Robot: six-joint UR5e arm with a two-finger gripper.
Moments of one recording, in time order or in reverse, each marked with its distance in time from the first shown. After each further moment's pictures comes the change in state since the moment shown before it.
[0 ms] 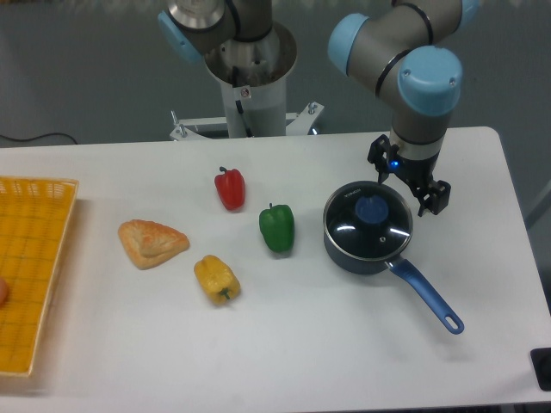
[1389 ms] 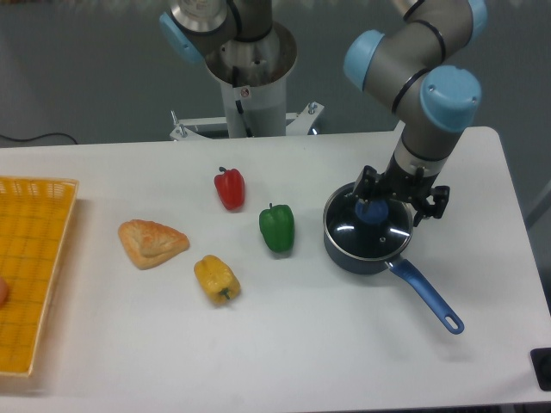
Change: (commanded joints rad) arm -0.005 -0.061 0.003 0.011 -0.177 -0.332
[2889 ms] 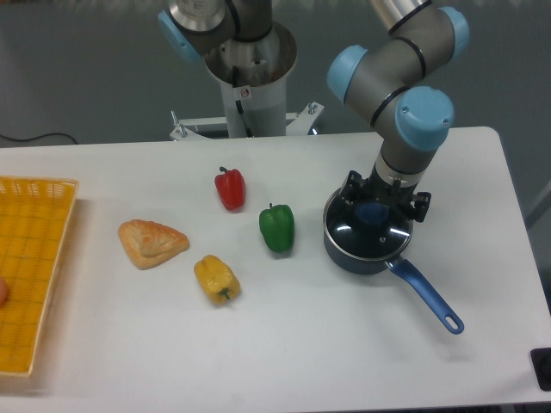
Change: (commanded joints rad) arm -0.015 0.002 -0.063 0.041 0.092 0.014
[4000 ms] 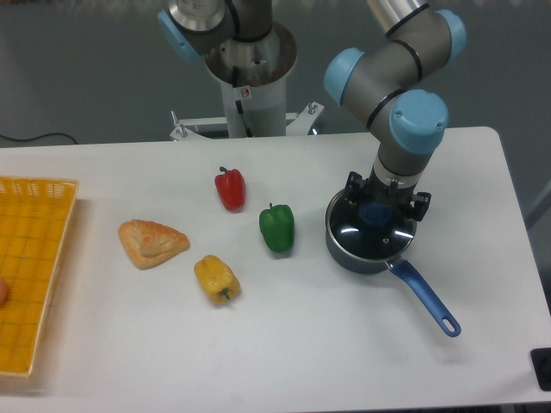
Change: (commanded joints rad) arm -0.009 -0.005 -0.002 0.000 -0.001 -0.003
